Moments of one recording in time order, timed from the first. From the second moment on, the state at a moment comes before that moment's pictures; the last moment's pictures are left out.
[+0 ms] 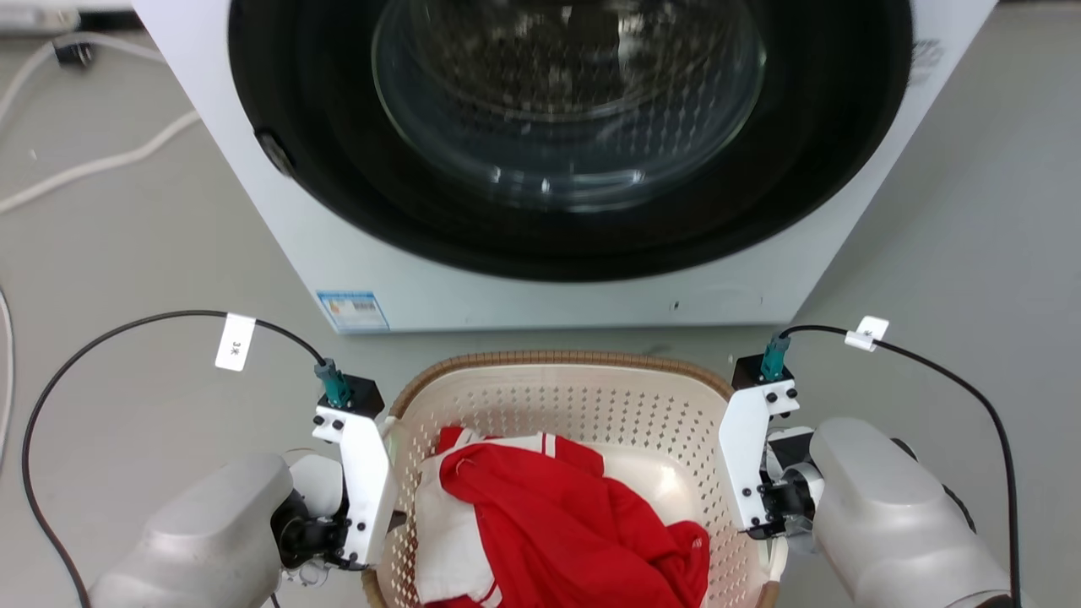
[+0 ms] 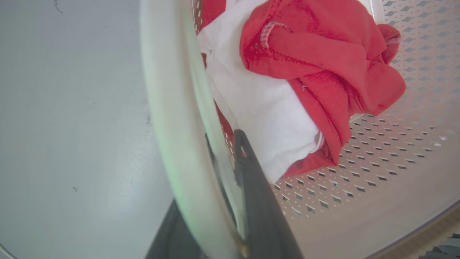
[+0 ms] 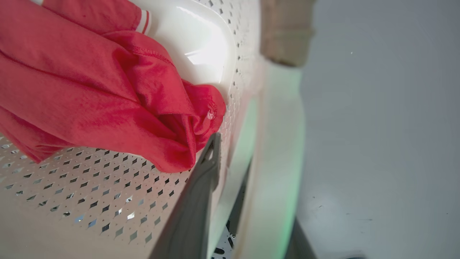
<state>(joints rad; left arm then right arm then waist) -0.76 0.48 -1.24 0.80 -1.29 -0.13 0.53 -0.76 -0.03 0.45 1.22 0.43 0.13 0.69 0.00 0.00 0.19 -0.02</state>
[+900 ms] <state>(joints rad) -0.74 0.50 -1.27 0.77 -1.38 -0.13 0.72 -0.77 -0.03 0.55 1.22 0.54 0.13 0.84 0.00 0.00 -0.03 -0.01</state>
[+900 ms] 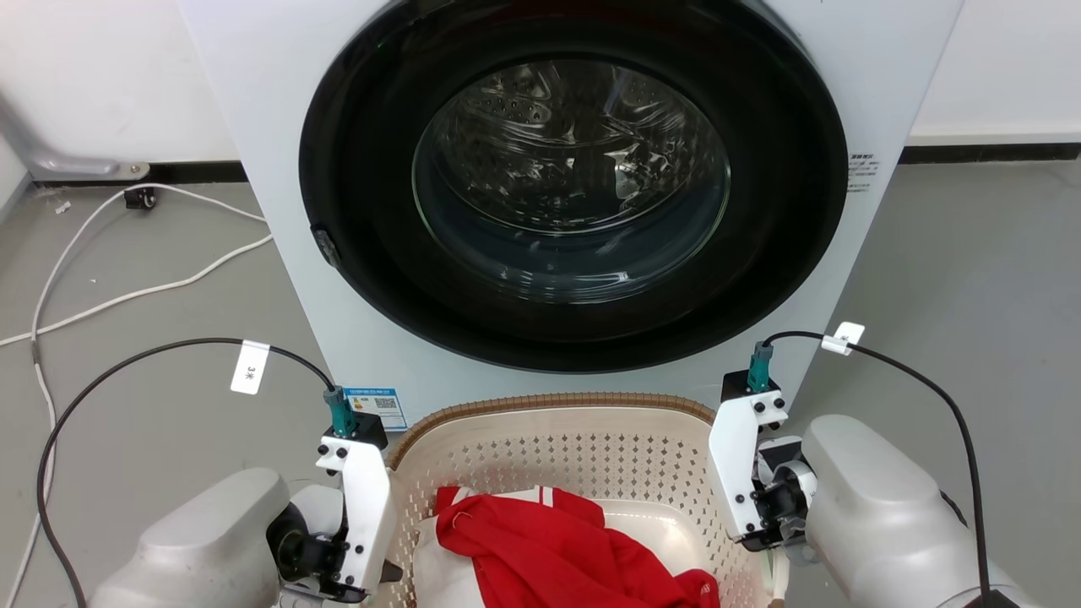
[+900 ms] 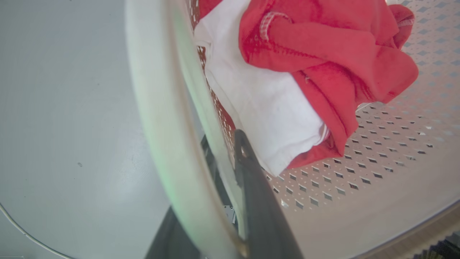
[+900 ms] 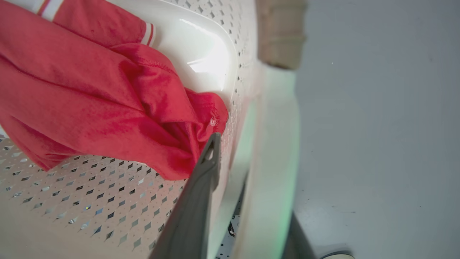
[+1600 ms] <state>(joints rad) -0.74 0.50 -1.27 0.77 -1.41 -0.13 0.73 -0.78 -0.03 0.58 1.24 0.57 0.13 0.85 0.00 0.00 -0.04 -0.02</state>
